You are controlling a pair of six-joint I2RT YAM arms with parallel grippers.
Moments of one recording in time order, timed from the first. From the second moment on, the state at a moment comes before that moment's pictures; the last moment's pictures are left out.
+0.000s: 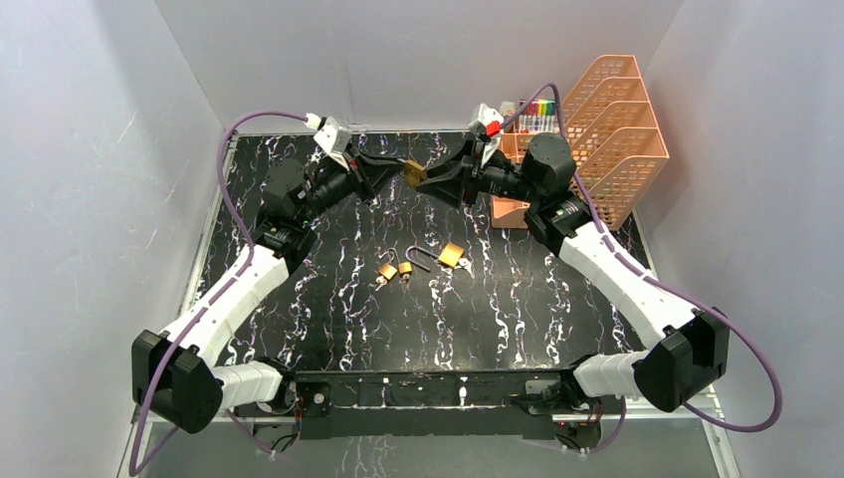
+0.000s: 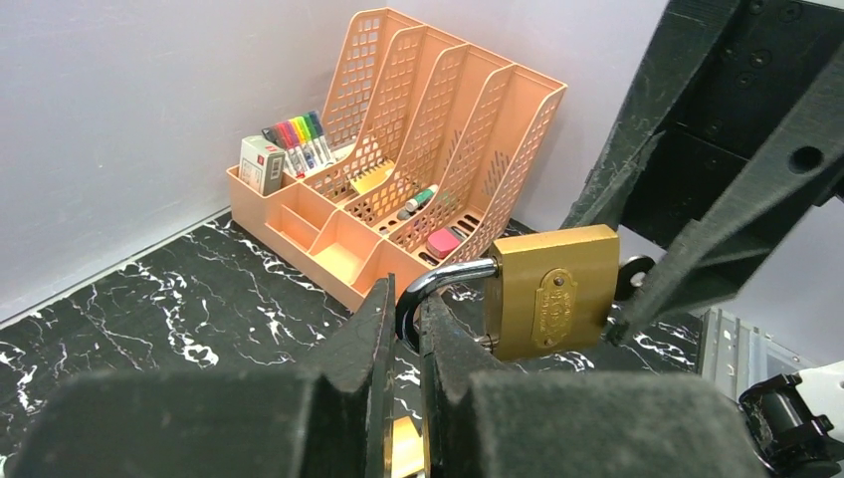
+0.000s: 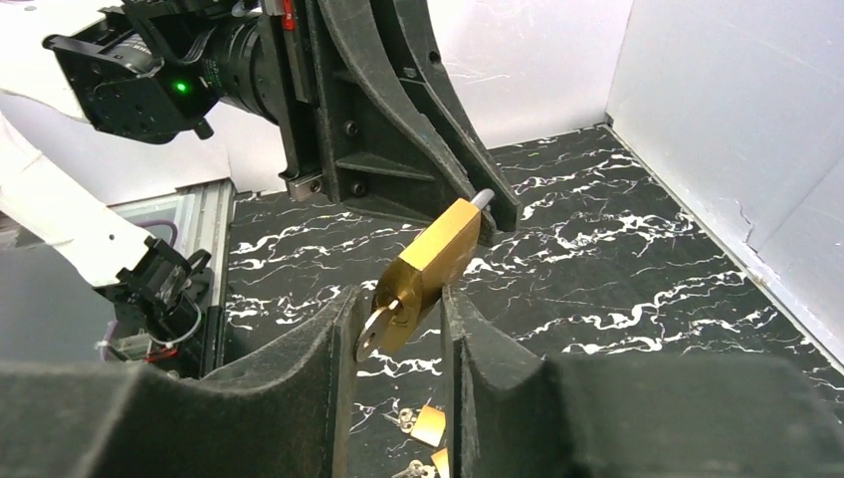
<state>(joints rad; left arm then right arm) -0.43 1.22 1.02 0.38 0.50 -0.27 0.58 1.30 1.21 0.21 -0.82 0.15</state>
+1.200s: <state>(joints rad) -0.36 1.15 1.10 0.09 0.66 -0.16 0.58 1.26 1.23 0.00 -0.78 0.01</state>
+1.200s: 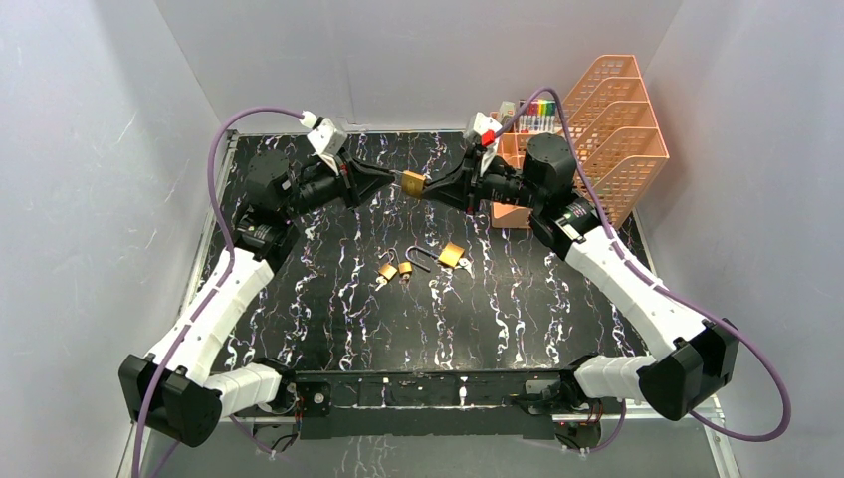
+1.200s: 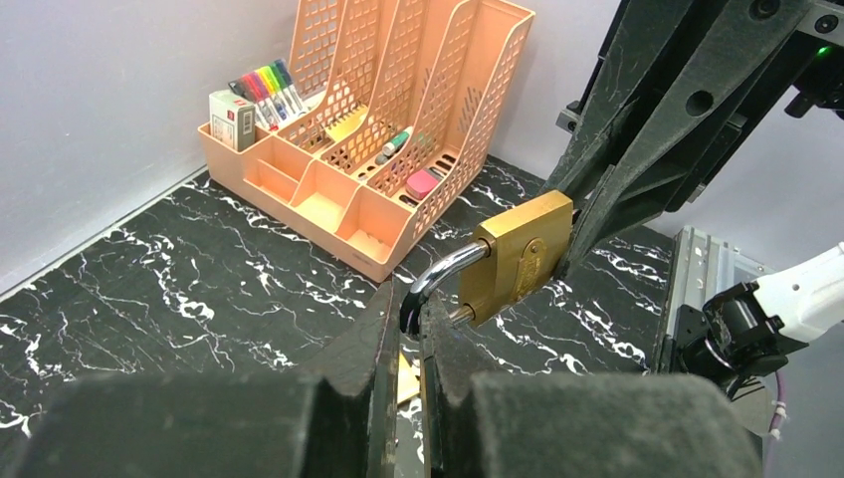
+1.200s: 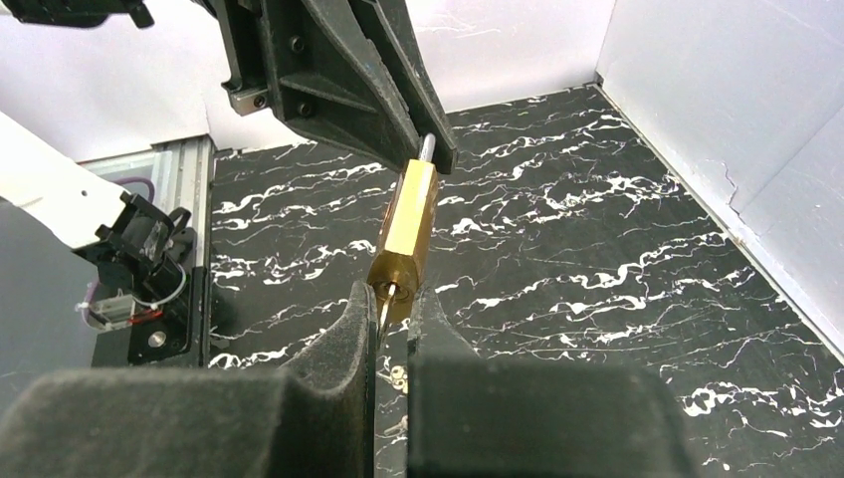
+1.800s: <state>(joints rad) -0.13 1.16 1.24 -0.08 0.37 -0.02 0.55 1.16 1.24 -0.30 -0.85 -0.15</state>
